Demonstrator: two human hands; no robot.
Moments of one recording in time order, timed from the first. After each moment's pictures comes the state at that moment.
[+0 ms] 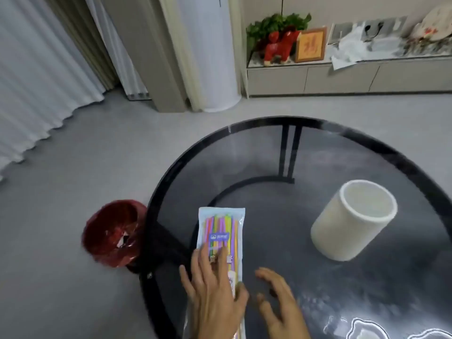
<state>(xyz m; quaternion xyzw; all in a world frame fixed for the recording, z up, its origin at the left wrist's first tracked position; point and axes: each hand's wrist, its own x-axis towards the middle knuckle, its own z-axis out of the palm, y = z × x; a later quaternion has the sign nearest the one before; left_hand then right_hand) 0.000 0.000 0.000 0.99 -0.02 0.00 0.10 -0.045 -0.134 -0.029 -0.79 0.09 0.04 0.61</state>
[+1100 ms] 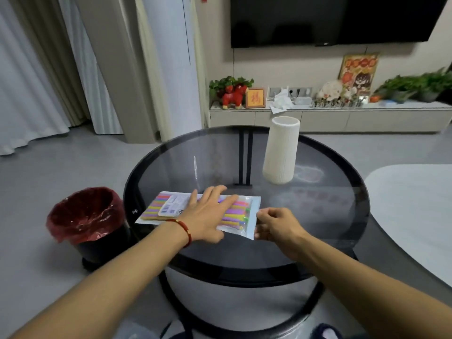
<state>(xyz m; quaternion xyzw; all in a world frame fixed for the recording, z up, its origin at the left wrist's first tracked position) -0.044 0.029 -0.008 0.93 -0.36 -0.05 0.01 -0.123 -0.164 -0.036 -0.68 0.18 0.02 0.71</state>
